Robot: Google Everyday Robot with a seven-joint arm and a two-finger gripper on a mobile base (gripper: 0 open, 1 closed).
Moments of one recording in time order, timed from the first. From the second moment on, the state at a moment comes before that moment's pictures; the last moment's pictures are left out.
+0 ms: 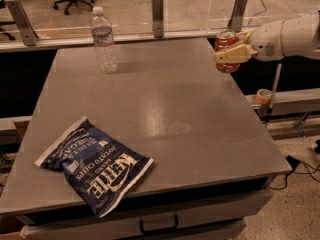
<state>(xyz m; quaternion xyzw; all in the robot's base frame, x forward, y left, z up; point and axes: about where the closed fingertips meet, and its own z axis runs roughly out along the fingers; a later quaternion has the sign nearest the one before) 0.684 -0.196 0.935 -0.44 0.71 0.22 0.49</state>
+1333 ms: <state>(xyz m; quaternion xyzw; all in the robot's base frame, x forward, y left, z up) 0.771 -0.049 0.967 -0.37 0.68 0.23 0.59</state>
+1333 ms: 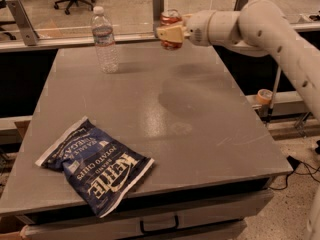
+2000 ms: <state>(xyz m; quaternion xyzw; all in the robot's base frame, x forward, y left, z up) 0.790 0.027 0.926 -0.36 0.67 0.27 0.59</state>
